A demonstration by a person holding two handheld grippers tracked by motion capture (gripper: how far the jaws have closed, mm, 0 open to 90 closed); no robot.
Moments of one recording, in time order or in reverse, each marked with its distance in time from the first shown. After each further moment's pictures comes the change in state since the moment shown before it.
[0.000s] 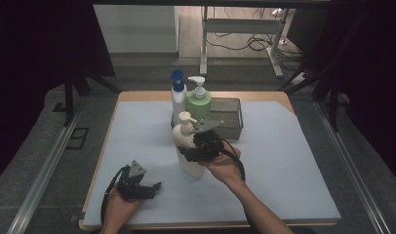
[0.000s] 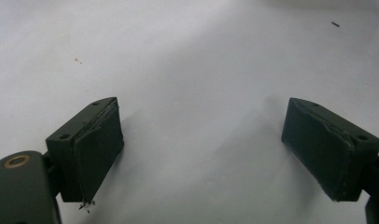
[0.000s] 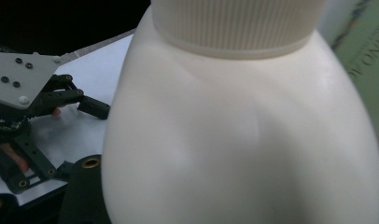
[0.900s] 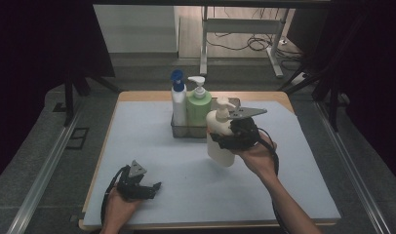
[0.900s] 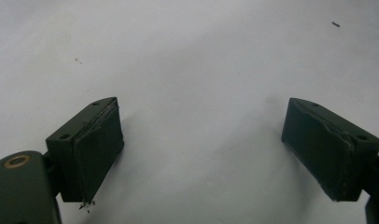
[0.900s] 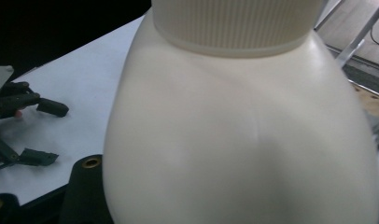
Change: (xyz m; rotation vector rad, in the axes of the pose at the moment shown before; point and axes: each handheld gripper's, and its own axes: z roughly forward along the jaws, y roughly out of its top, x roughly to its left) left arm 0.000 0.000 0.000 0.000 0.001 0.000; right arm -0.059 -0.004 -0.072 -0.016 -0.115 0.077
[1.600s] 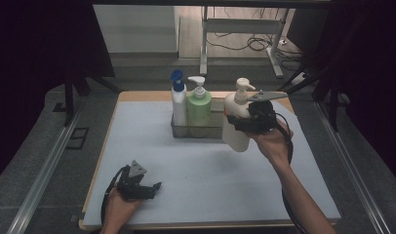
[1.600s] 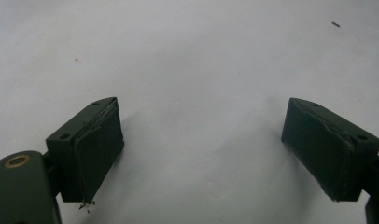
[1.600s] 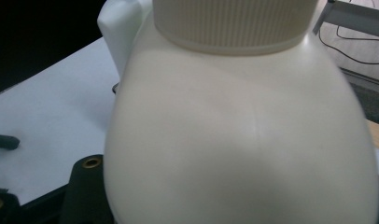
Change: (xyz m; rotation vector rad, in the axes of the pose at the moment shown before) left arm 0.000 0.000 0.000 -0.001 -0.001 -0.001; right arm -0.042 0.019 -0.019 -0.044 -0.121 0.072
